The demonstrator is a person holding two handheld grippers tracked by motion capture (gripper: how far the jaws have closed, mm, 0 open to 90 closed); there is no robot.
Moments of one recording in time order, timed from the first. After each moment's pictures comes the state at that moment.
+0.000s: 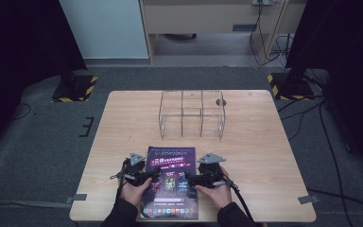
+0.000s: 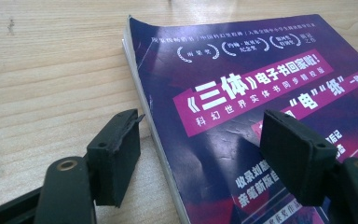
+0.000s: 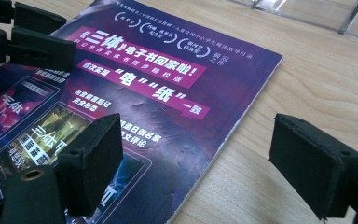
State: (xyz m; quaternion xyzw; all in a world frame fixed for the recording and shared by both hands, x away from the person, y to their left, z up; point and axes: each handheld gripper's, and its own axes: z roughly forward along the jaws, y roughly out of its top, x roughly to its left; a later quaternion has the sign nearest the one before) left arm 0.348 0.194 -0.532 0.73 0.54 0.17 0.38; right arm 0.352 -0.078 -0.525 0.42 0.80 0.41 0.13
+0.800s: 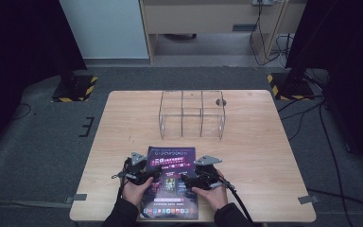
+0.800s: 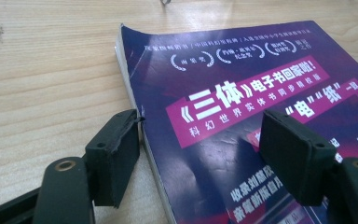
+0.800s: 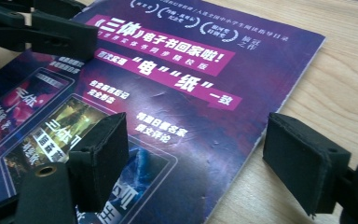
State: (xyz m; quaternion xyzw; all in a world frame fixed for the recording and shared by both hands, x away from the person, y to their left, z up) left arm 0.351 0.190 -0.534 0.72 0.54 0.17 0.39; right arm 0.351 -0.068 -0.536 0.42 0.80 0.42 0.10
